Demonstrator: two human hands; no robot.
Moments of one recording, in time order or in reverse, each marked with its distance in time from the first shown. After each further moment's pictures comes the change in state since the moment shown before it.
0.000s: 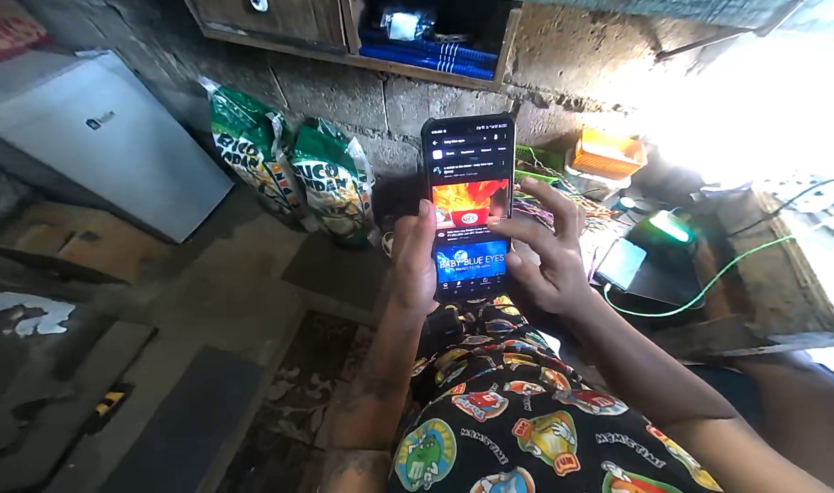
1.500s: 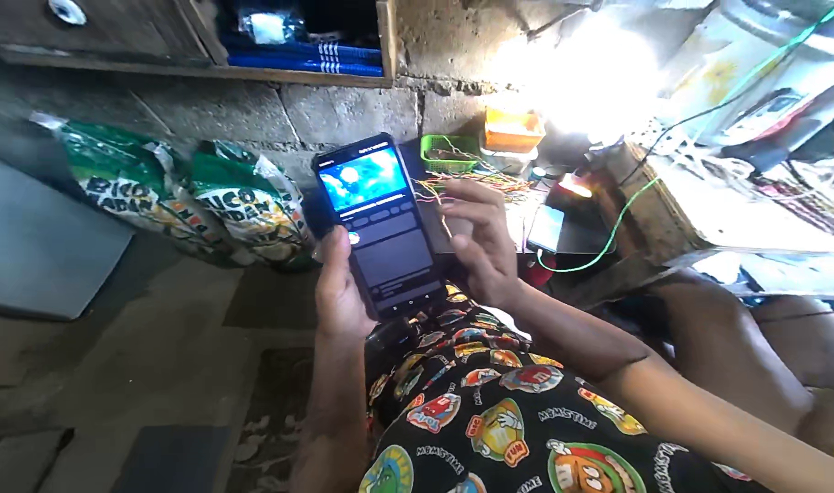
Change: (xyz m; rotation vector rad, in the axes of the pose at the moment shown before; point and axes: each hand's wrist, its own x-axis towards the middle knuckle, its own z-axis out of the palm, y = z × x) left_hand 0.001 -0.008 0.000 -0.184 -0.137 -0.109; right_hand -0.006 -0.006 -0.004 0.208 0.220 0.111
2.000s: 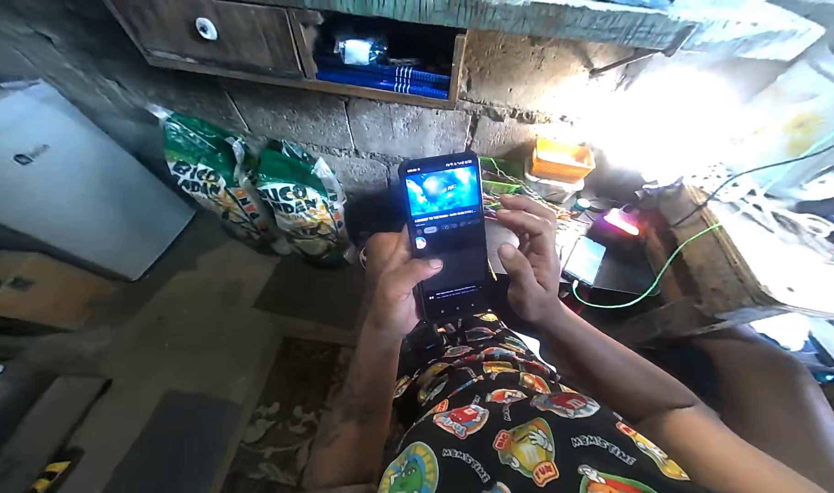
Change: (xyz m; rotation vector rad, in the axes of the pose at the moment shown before) left_hand -0.002 -0.003 -0.006 0.077 -0.088 0.002; right_hand -0.001 0.004 0.003 0.019 0.001 0.066
